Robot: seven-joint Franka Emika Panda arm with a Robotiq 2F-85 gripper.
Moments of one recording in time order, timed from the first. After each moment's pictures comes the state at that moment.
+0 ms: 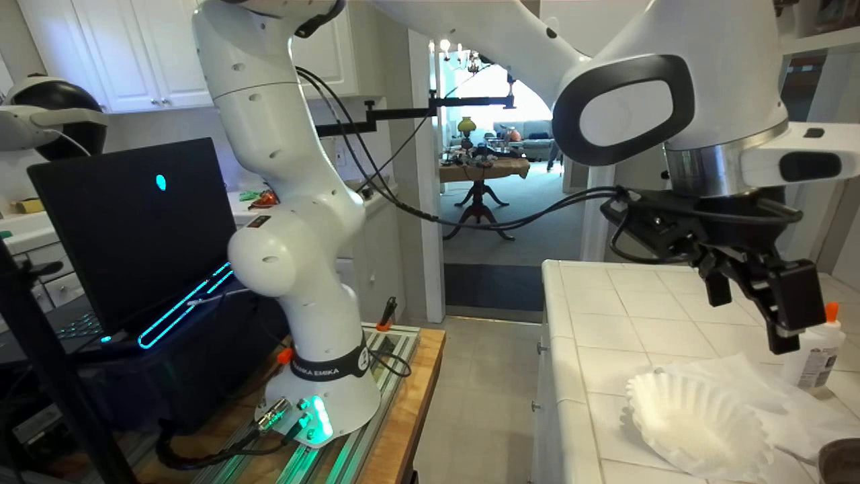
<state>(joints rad) 0.00 -0.17 -0.08 -2.41 0.01 2.59 -0.24</state>
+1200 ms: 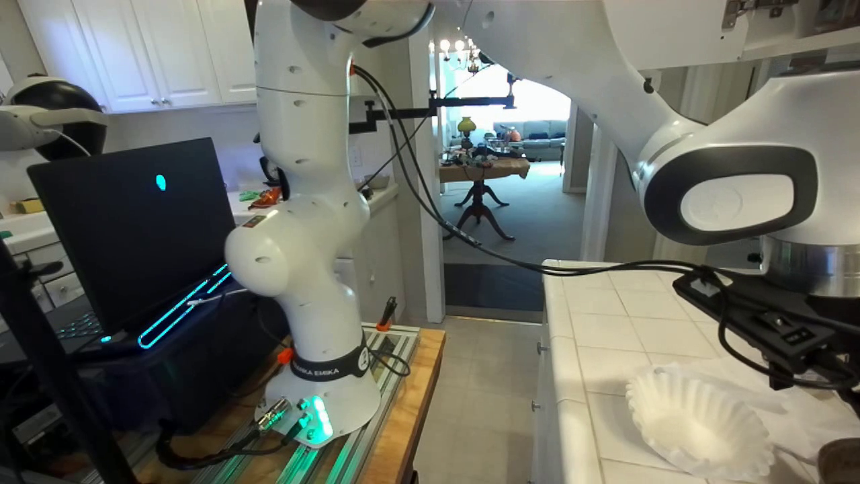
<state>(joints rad) -0.07 0.17 -0.06 -2.18 0.03 2.62 -0.40</state>
